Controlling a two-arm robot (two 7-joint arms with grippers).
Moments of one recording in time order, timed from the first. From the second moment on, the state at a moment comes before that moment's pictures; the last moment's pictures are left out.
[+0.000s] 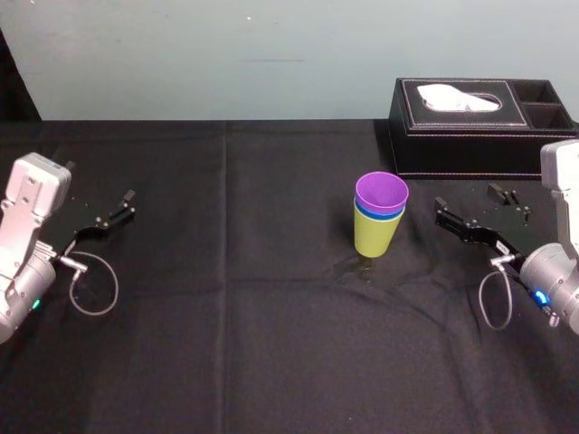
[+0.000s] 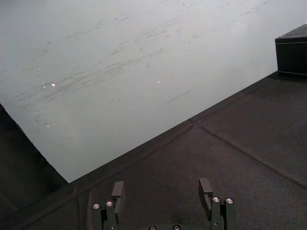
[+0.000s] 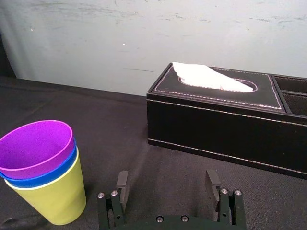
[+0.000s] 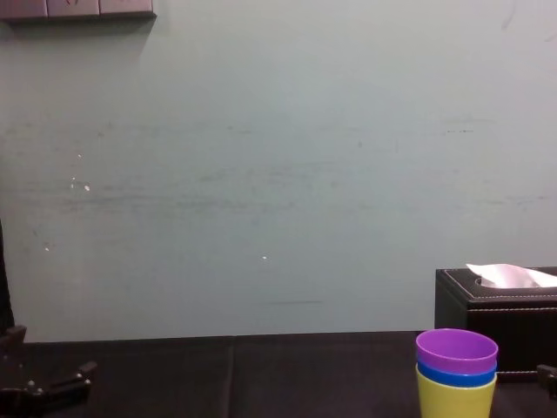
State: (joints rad) left arm -0.20 0.60 0.45 -1.41 -0.25 -0.12 0.03; right arm 0.12 0.40 -0.15 -1.46 0.30 0.13 0.19
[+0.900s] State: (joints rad) left arm -0.20 0.60 0.45 -1.41 -0.25 -0.12 0.03; right arm 0.12 0.40 -0.15 -1.46 0.30 0.13 0.19
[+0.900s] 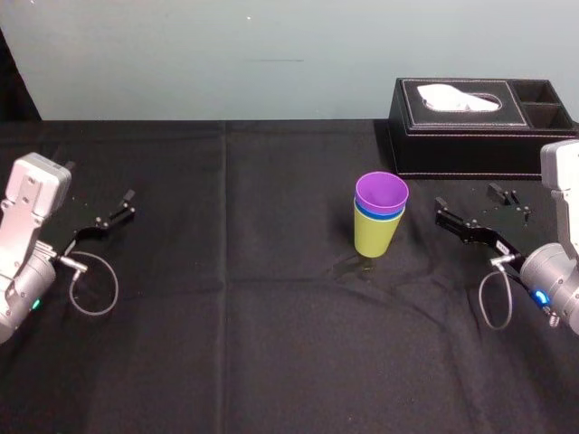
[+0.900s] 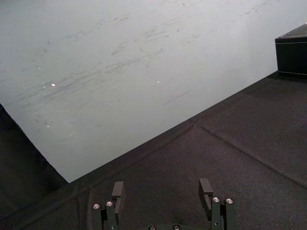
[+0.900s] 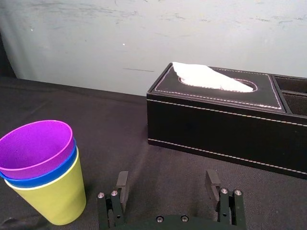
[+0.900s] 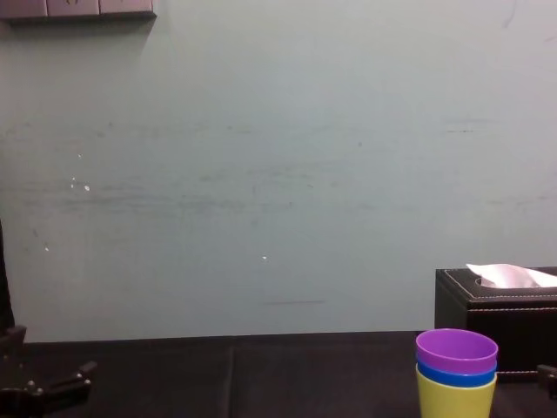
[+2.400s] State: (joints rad) left arm -0.20 0.60 0.45 -1.41 -0.25 -0.12 0.03; right arm 0.12 0.40 -0.15 -1.46 0.30 0.13 0.19
